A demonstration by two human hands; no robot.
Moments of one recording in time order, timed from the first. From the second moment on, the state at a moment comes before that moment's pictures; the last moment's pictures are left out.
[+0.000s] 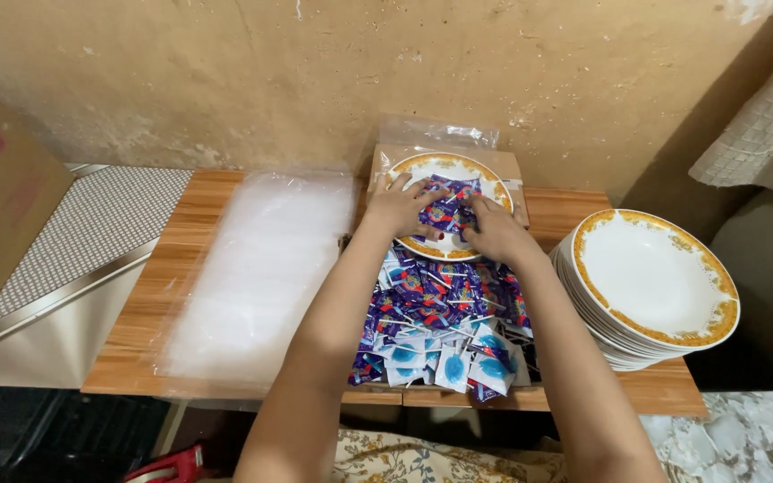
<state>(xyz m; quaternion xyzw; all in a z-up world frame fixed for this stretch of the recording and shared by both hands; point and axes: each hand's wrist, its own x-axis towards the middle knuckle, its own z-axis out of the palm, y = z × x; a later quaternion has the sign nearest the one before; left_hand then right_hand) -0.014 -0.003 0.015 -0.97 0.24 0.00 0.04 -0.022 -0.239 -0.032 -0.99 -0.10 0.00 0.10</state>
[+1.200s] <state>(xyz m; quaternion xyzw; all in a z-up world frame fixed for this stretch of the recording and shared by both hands) -0.124 0.047 0.022 -0.90 0.24 -0.15 -0.33 -0.153 -0.230 0.043 -0.95 -0.15 -0.10 0.25</state>
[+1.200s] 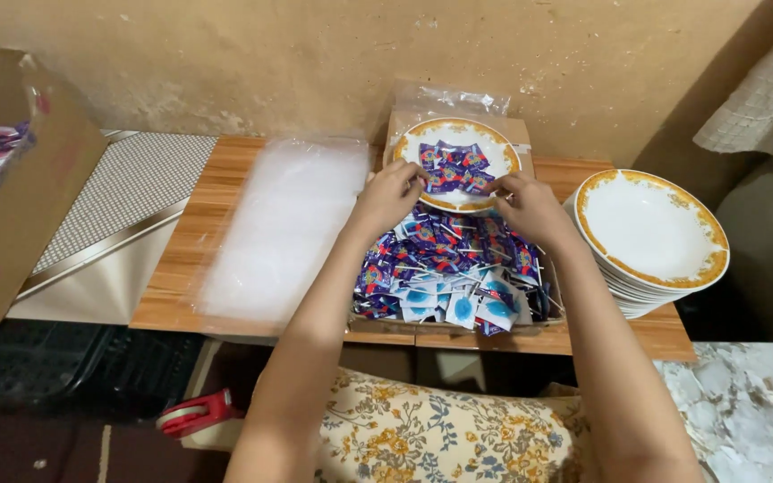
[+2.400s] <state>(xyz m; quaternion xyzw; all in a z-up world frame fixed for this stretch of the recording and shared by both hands) -0.207 0.051 -0.023 -0.94 0.29 -0.03 -0.15 -0.203 -0.270 -0.004 -0.98 -0.16 -0.06 0.14</state>
